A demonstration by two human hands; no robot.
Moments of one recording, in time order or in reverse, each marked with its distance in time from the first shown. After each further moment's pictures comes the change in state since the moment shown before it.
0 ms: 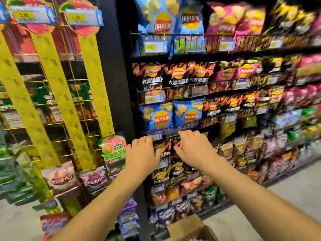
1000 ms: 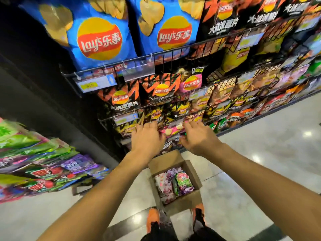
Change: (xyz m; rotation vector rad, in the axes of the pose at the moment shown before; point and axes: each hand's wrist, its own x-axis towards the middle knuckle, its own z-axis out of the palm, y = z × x) left_hand 0.125 0.115 0.281 -0.102 -0.506 -0.068; right_hand 0.069 0.186 0.267 0.018 -0.533 0.043
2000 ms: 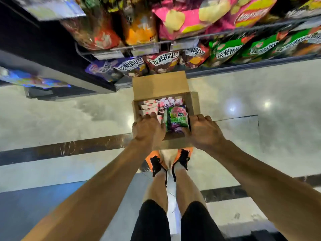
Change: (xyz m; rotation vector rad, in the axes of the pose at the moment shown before) left_hand 0.064 0.020 0.443 -0.115 -0.573 -0.402; right_hand 0.072 0.098 0.428 0.062 -0.549 -0.031
